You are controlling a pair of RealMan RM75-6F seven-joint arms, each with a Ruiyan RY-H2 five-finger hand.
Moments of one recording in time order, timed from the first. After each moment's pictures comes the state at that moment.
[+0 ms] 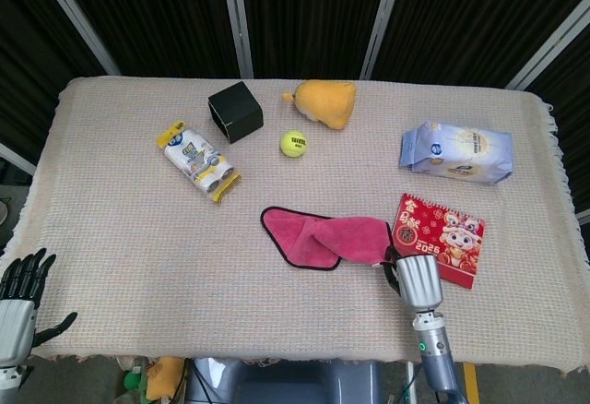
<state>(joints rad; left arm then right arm) 0.05 -1.46 0.03 -1.12 1.64 1.72 -0.18 0.25 -1.92 0.09 -0.99 -1.60 1.57 -0.23</state>
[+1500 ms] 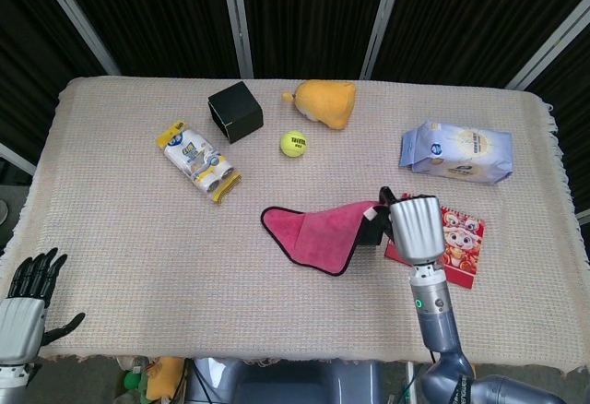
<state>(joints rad) 0.03 -1.45 0.04 -1.18 1.66 1.70 -0.14 0.44 -1.63 0.35 -1.62 -1.51 1.43 -0.69</state>
